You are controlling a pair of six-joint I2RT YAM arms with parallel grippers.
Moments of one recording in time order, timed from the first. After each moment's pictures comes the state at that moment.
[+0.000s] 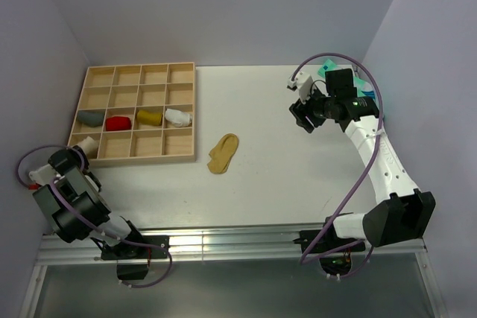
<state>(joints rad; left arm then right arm) 0.71 1.45 0.37 0.72 -0.06 -1.33 0.15 1.30 1.31 -0.84 -0.34 -0.65</state>
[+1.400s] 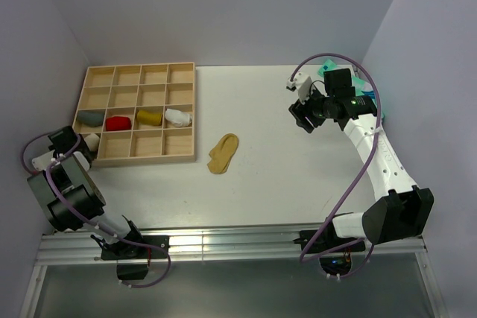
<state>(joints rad) 0.61 1.55 0.69 0.16 -0.21 -1.46 0.15 1.32 1.31 -0.84 -0.33 -0.66</state>
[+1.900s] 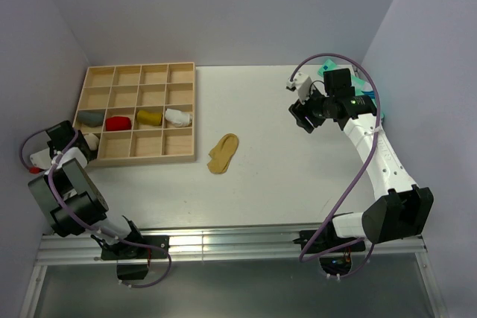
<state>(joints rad) 0.59 1.50 0.76 -0.03 -0.21 -1.46 0.15 1.32 1.31 -0.84 -0.32 -0.66</state>
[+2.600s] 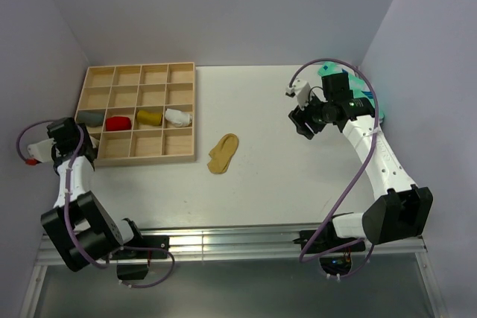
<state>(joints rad) 0.53 1.24 0.73 -0.10 -0.21 -1.40 0.15 1.32 1.27 -0.88 -0.32 -0.67</state>
